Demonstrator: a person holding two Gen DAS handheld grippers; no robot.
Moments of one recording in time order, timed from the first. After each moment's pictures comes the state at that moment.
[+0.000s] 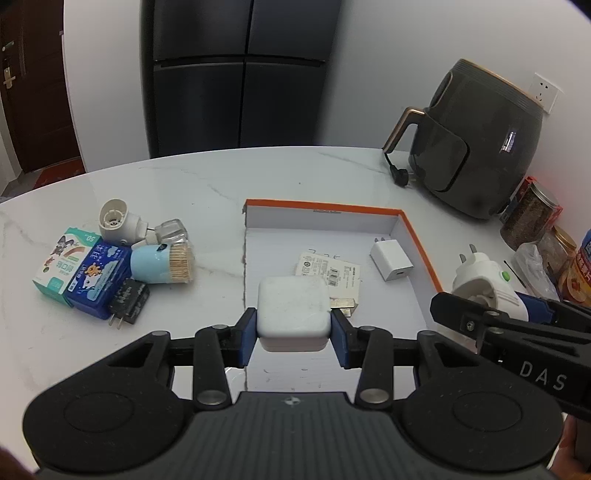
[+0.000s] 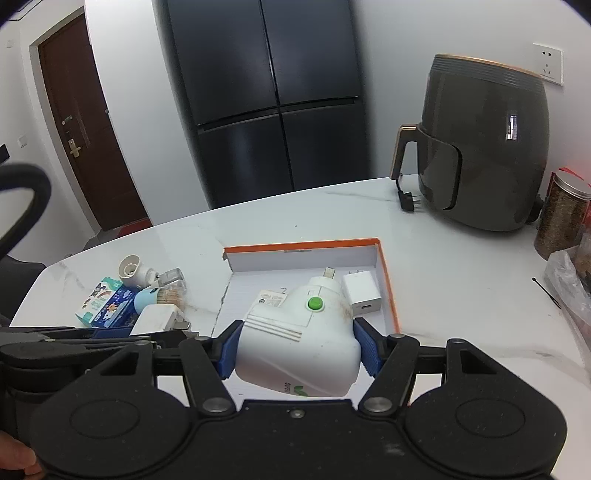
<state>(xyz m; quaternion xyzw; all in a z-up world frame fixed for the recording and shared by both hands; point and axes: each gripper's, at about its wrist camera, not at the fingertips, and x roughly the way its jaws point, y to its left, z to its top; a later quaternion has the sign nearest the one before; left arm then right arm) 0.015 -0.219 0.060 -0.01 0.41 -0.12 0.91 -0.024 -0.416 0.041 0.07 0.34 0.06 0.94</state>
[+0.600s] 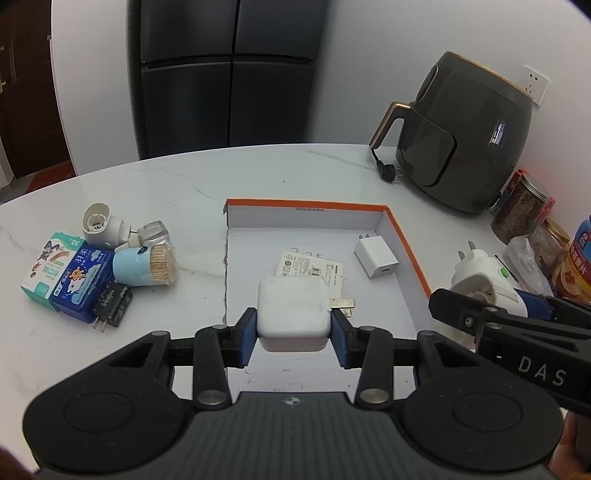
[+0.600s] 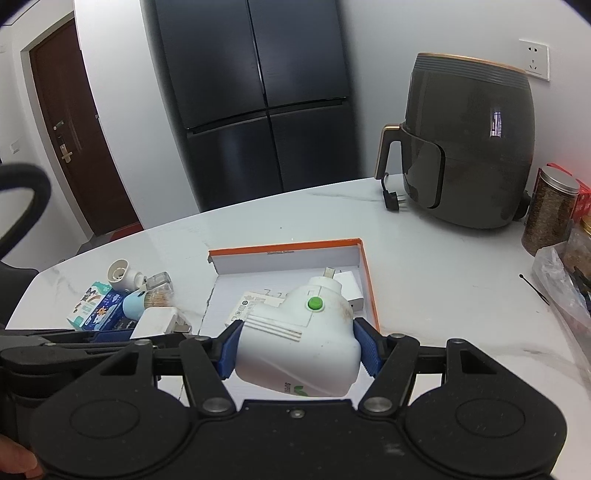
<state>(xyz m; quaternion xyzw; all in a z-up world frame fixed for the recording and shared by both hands) 0.015 -0.234 0.058 0.00 0.41 -0.13 0.90 -0.026 -0.429 0.042 0.08 0.34 0.04 0.94</state>
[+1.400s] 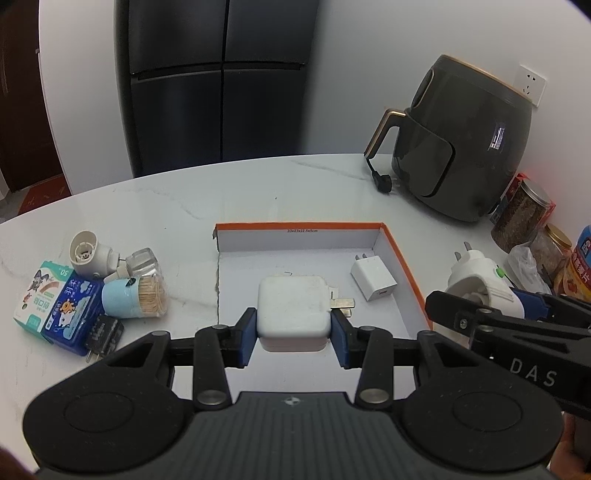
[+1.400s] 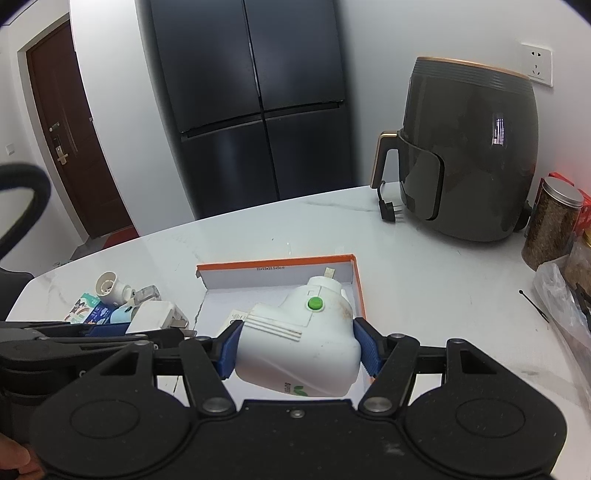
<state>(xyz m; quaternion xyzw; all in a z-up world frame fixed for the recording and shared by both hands) 0.038 -0.247 0.065 0.01 0.40 -0.14 0.91 0.001 -0.439 0.044 0.07 0.33 0.04 0.94</state>
